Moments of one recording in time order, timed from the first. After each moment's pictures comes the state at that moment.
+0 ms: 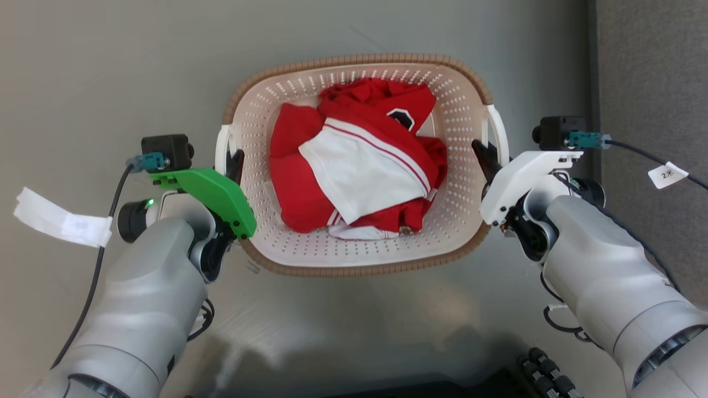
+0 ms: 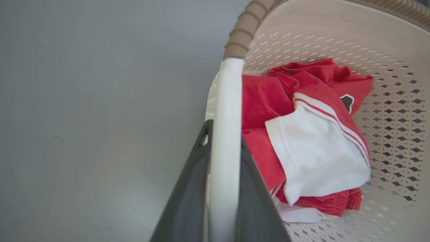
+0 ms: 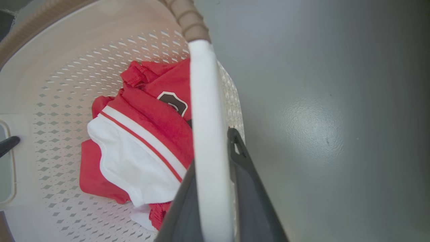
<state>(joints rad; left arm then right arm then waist) -0.86 0.05 -0.84 1.10 -1.06 -0.12 -0.19 -0.81 -0.10 0.82 1.11 0.97 0.12 -0.18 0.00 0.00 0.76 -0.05</state>
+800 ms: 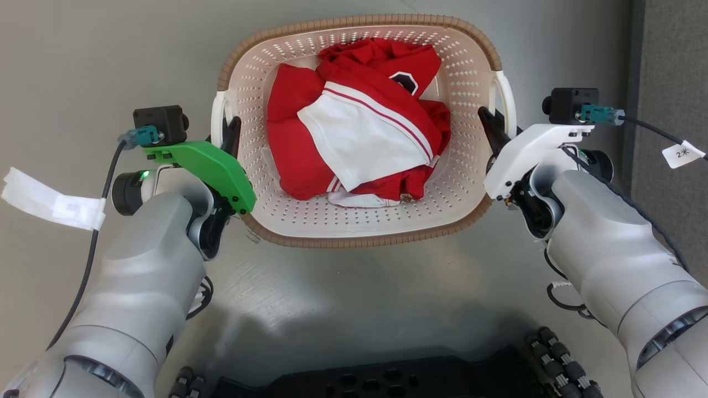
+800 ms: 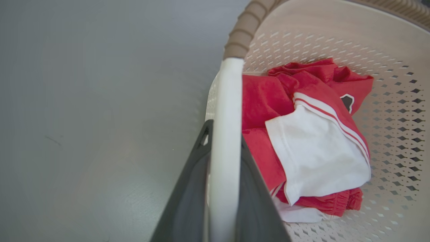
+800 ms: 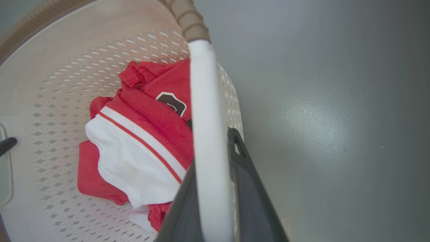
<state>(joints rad) -0.93 0.04 -0.85 1.10 -1.05 -0.12 -0.23 -0.88 -0.11 0.83 1.11 0.97 0.12 -0.23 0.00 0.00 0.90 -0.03</state>
